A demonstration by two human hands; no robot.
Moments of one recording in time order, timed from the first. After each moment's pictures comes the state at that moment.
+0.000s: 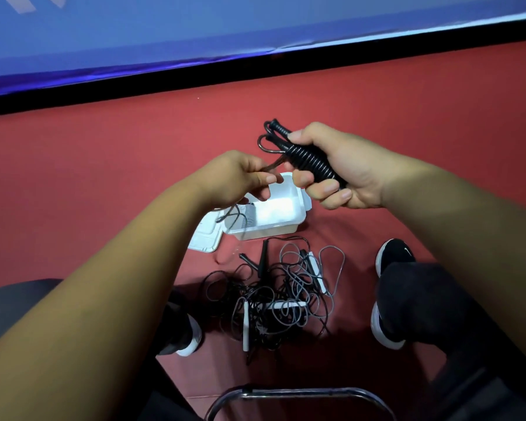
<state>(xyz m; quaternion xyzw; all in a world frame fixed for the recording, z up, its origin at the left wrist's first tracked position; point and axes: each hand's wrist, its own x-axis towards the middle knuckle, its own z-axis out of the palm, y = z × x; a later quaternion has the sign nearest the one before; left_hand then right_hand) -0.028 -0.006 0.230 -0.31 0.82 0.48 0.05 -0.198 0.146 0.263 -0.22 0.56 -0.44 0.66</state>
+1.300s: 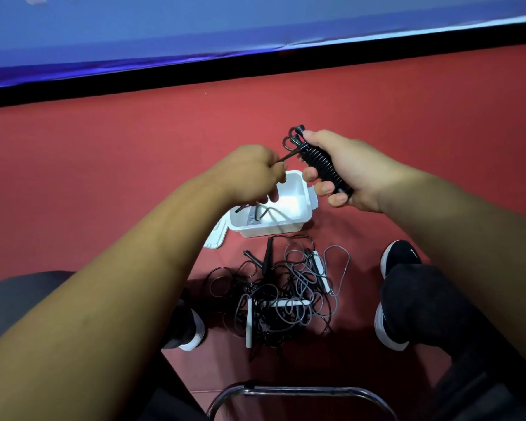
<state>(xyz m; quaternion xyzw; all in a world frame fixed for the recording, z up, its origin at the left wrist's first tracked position) -0.040 0.010 0.247 -0.33 0.88 0.34 0.08 -0.197 0.135 0.233 -0.19 0.66 -0.47 0.56</state>
